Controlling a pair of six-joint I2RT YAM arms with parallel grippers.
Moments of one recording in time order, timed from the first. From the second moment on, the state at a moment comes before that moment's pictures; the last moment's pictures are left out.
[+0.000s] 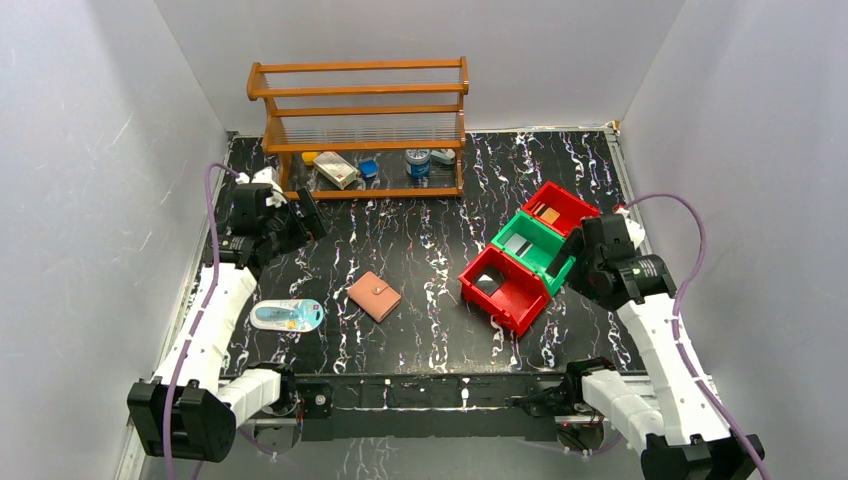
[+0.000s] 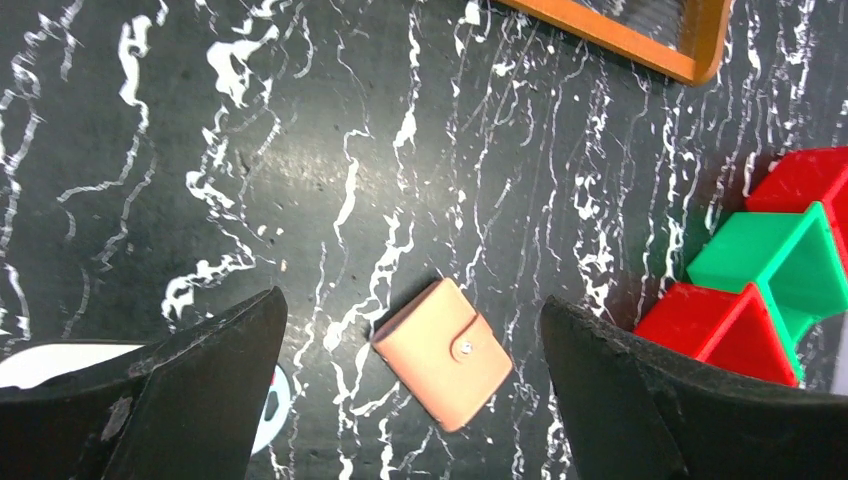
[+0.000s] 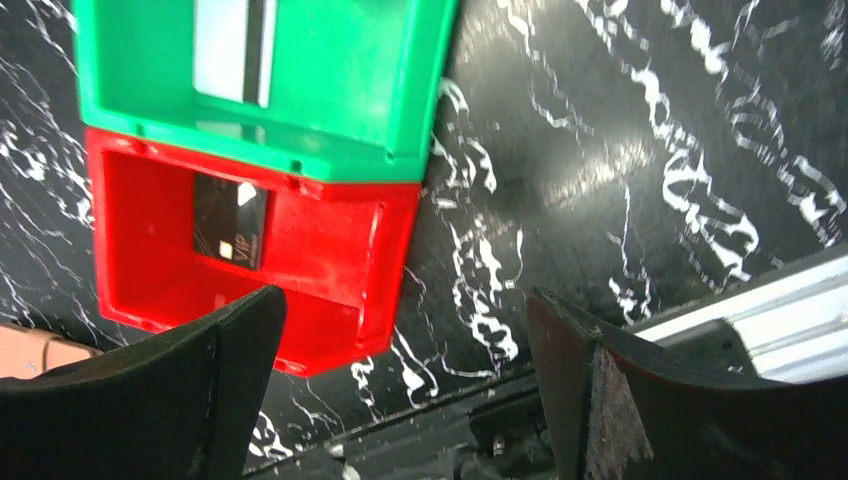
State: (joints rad) left arm -0.09 1.07 0.98 -0.62 0.07 -0.46; right arm 0.22 0.88 0.98 -1.10 0.24 0.68
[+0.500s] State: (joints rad) left arm -0.09 1.05 0.94 -0.62 0.19 -0.55; right arm 0.21 0.79 0.68 -1.01 -0.14 0.78
